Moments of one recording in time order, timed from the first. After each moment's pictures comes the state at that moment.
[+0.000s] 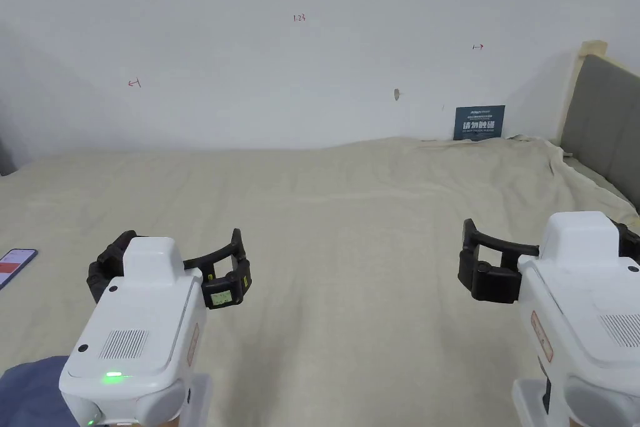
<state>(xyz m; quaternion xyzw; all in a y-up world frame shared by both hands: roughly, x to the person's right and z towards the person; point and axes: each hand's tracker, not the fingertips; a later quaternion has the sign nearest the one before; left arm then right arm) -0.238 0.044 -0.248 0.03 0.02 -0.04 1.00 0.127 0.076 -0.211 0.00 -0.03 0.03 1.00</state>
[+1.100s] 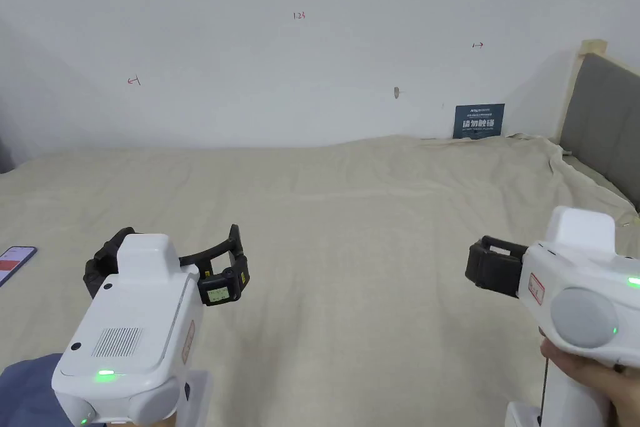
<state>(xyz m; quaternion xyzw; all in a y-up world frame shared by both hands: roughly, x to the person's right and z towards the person) -0.242 0.047 -0.245 0.04 0.02 -0.03 1.00 0.132 0.091 -0.239 -0.27 -0.10 -0.07 0.96</state>
